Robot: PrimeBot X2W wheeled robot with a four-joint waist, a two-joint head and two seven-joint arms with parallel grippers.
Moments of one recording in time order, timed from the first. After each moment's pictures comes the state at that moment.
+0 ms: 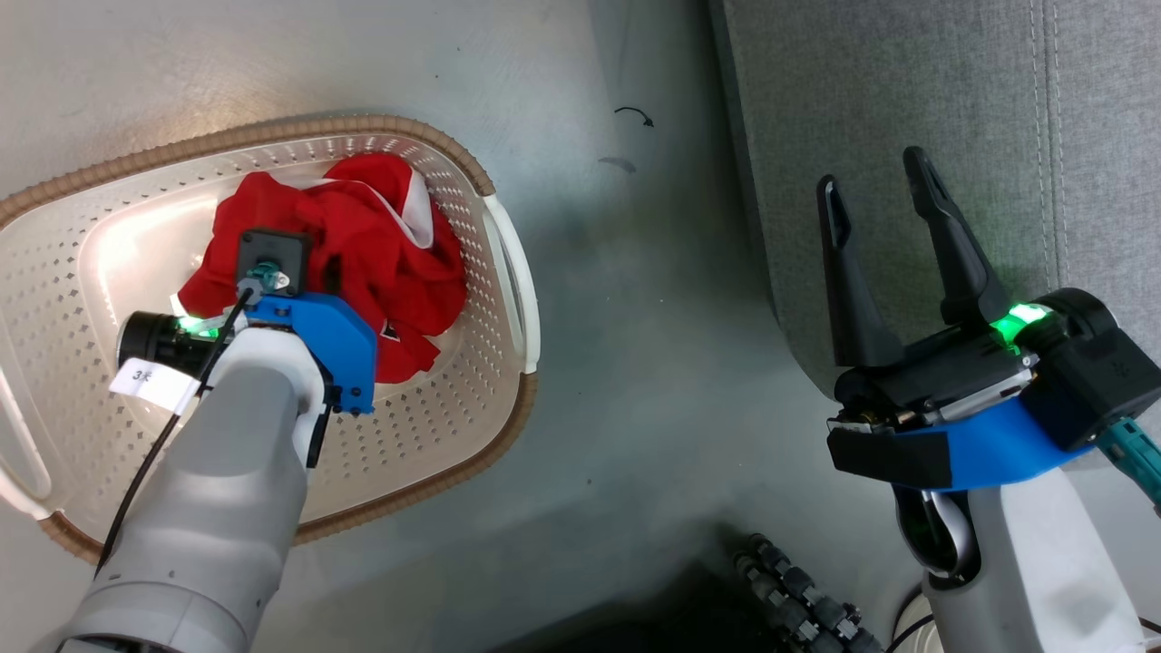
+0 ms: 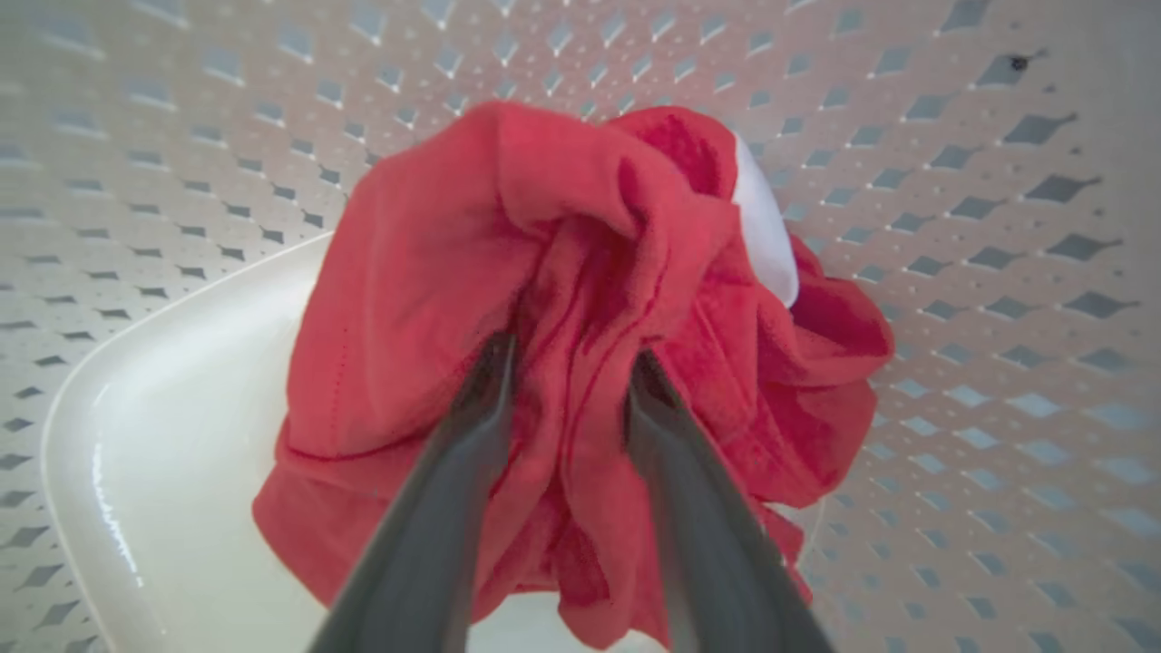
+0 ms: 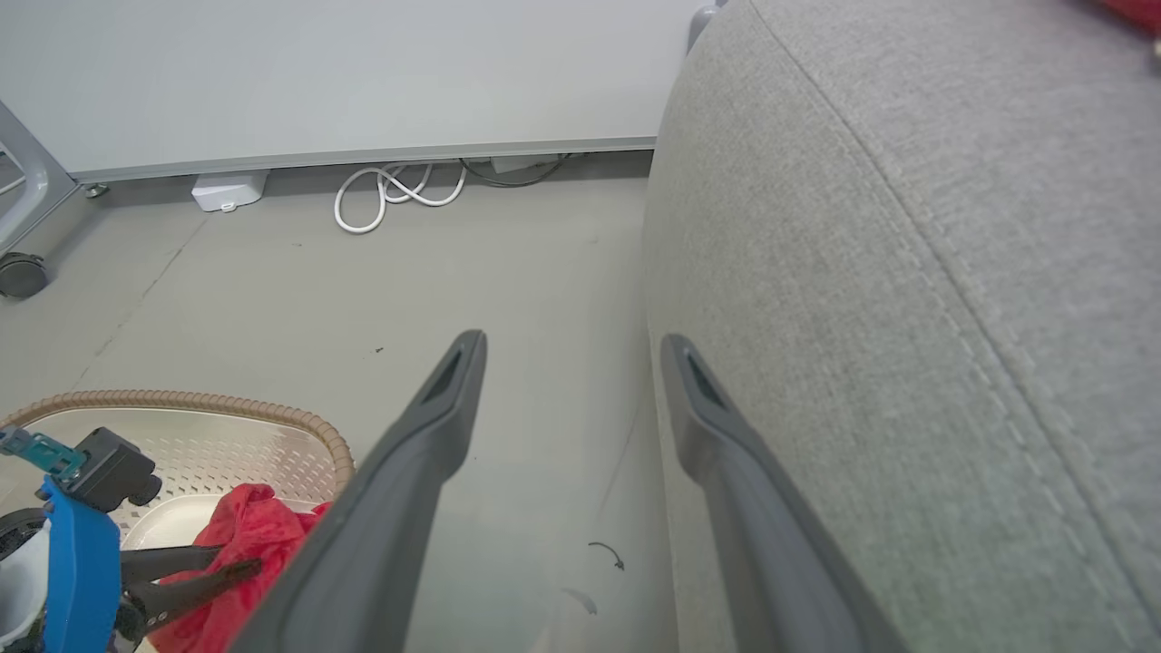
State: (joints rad) left arm -0.92 0.14 -0.57 1.28 -0.40 0.00 -0.18; right arm -0.36 -0.05 0.14 -0.02 0.17 0.13 -0.26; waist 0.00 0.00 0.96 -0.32
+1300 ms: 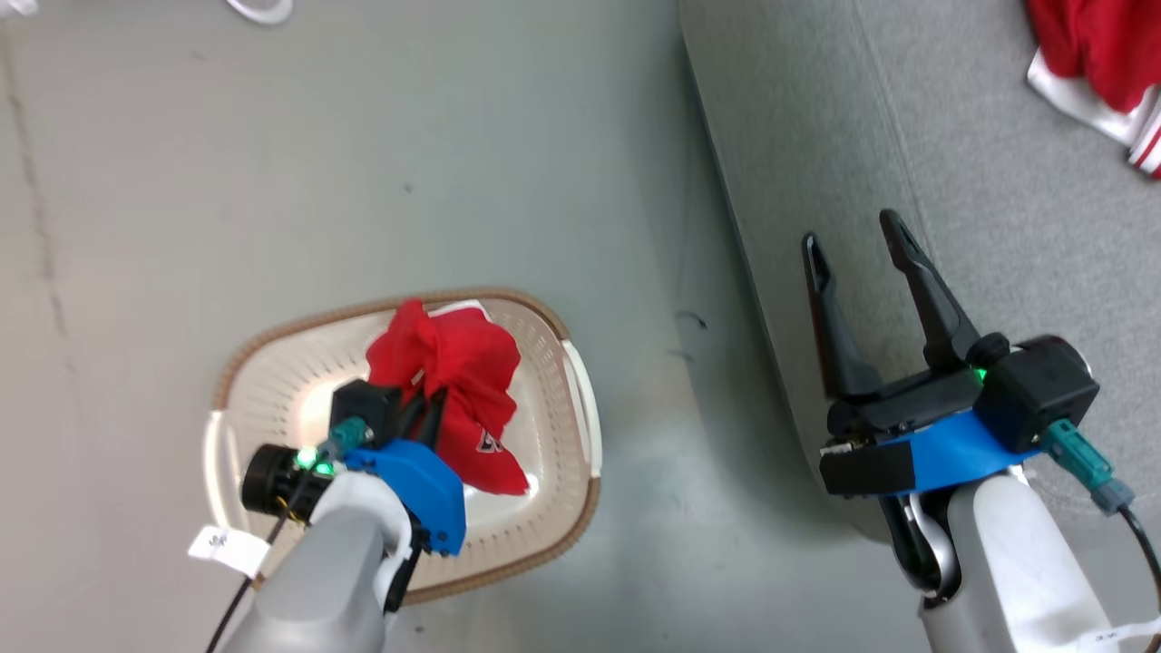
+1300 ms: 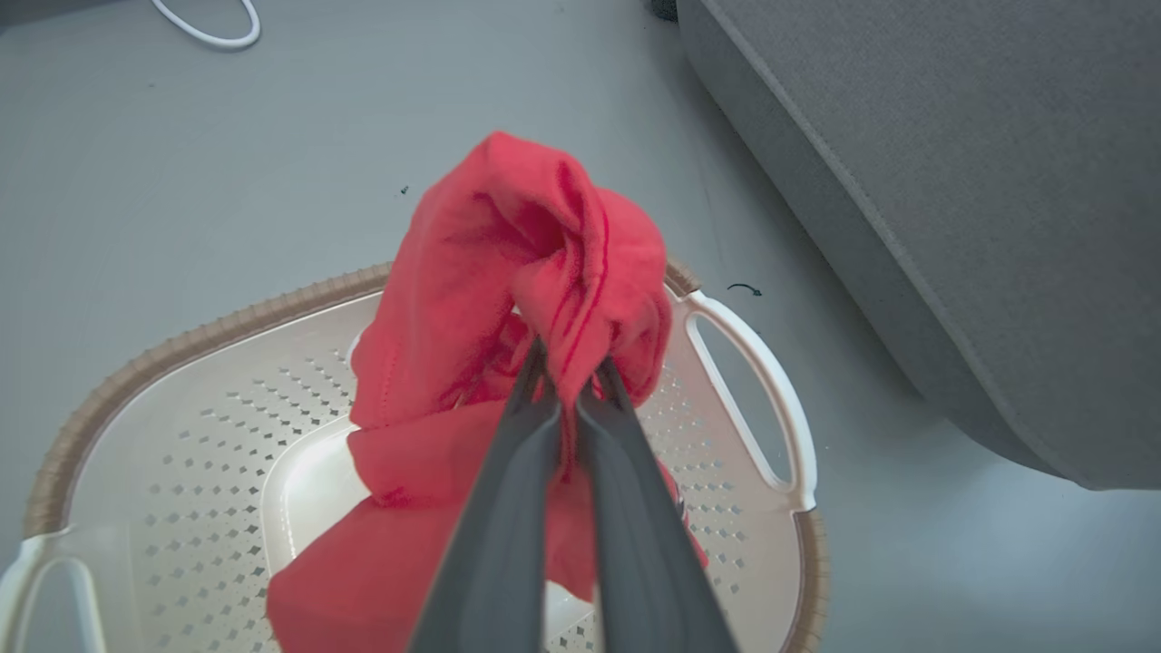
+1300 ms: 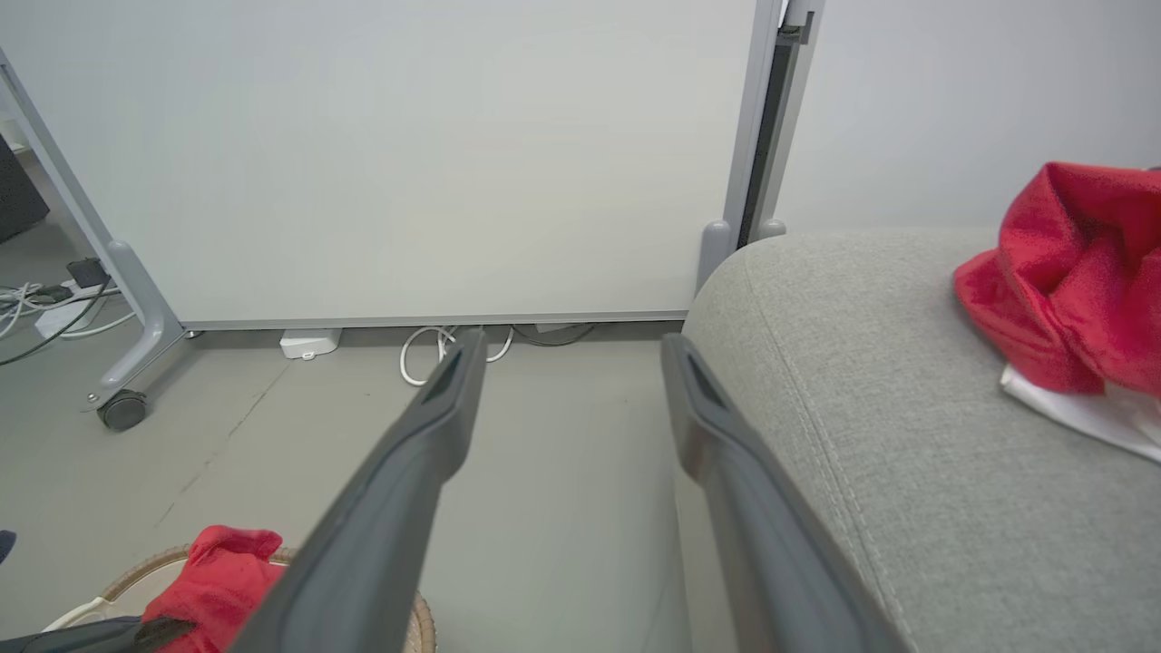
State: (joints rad) left arm -0.63 0.09 -0.56 1.08 -0.45 -0.10 -0.26; right arm -0.35 -0.05 0.12 0.12 0.12 0.13 -0.26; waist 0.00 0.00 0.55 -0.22
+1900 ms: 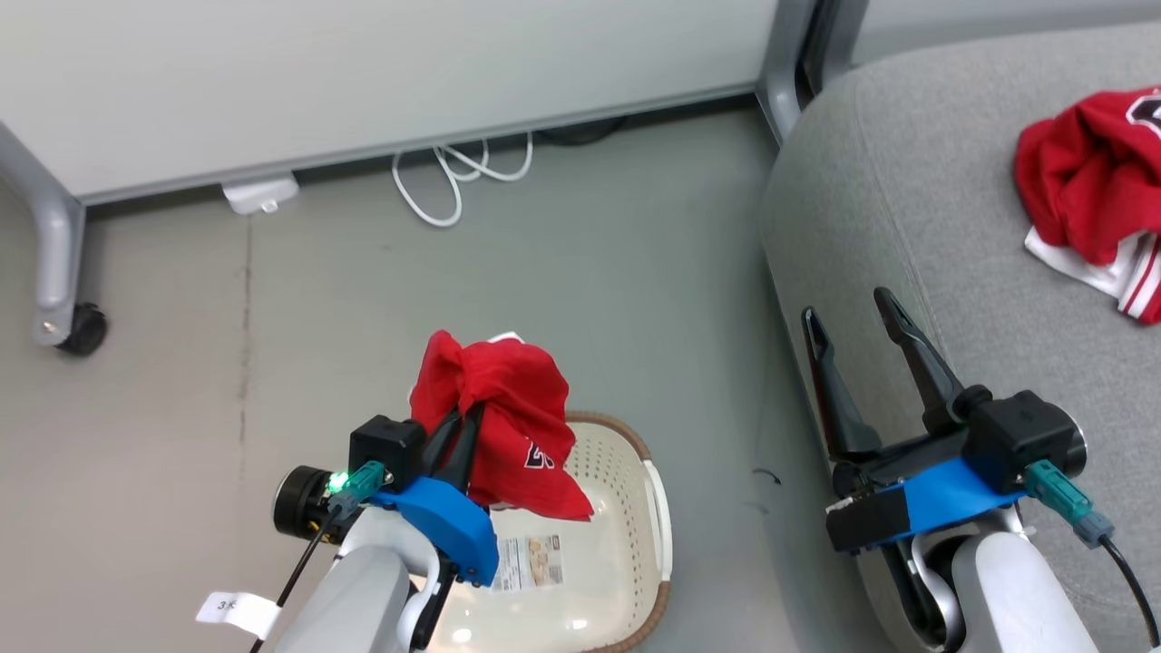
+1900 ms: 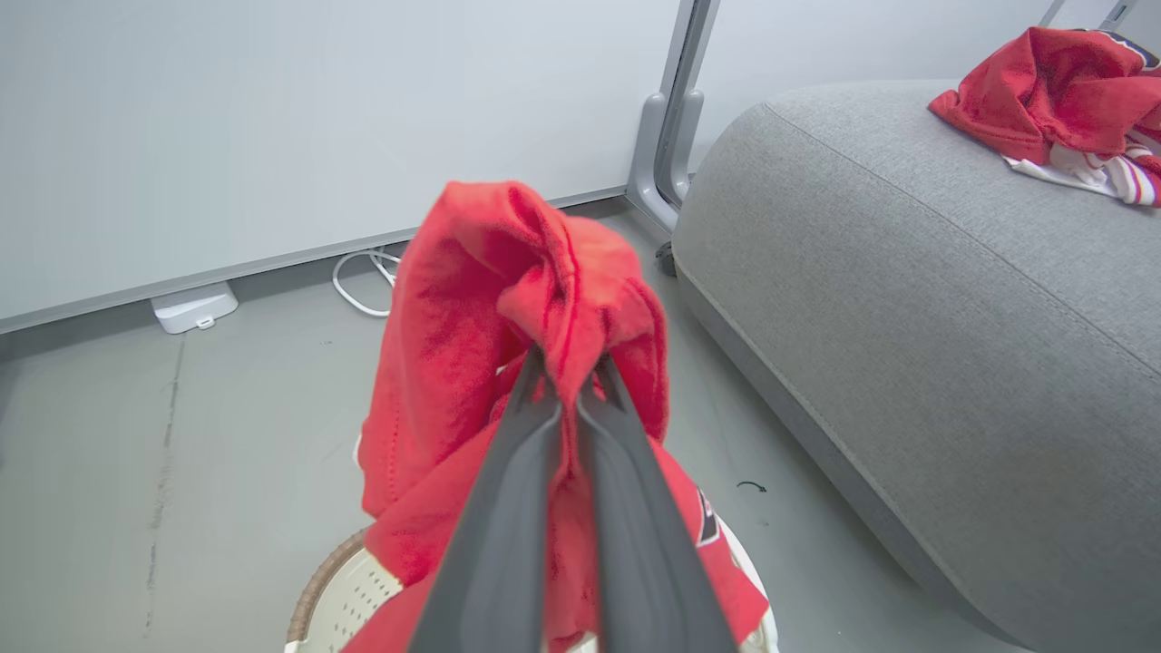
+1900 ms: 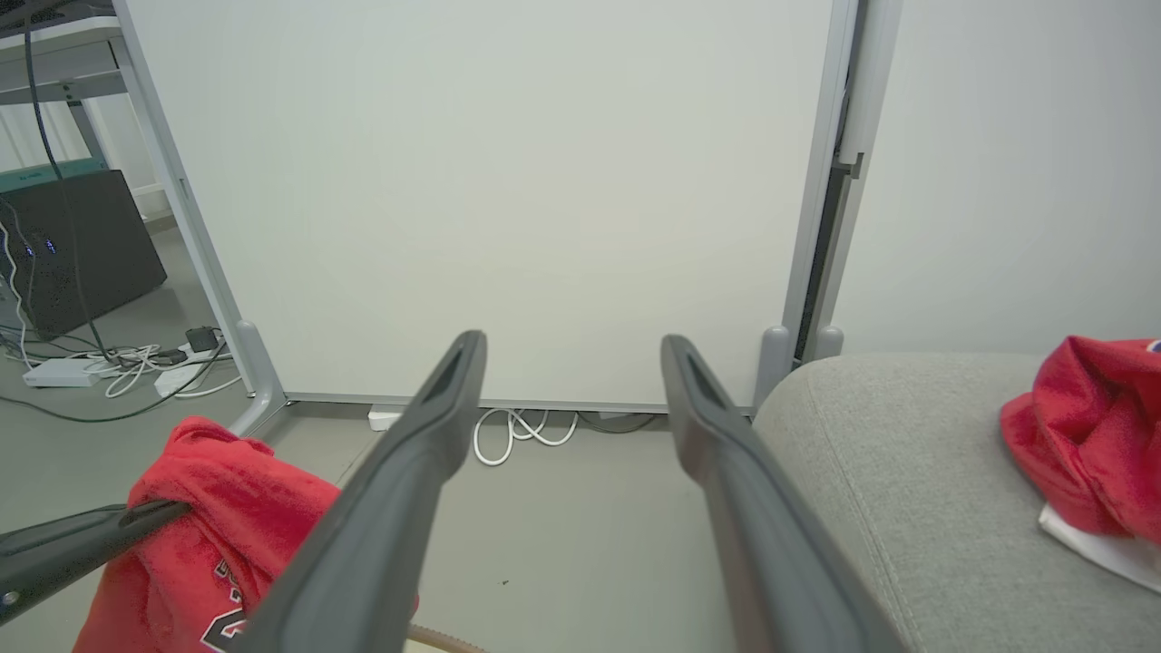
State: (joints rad) left arm -0.44 0.09 -0.48 0.79 -0.37 -0.10 -0.26; right arm -0.24 -0.05 0.10 0.13 0.11 0.13 -0.19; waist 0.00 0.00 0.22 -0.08
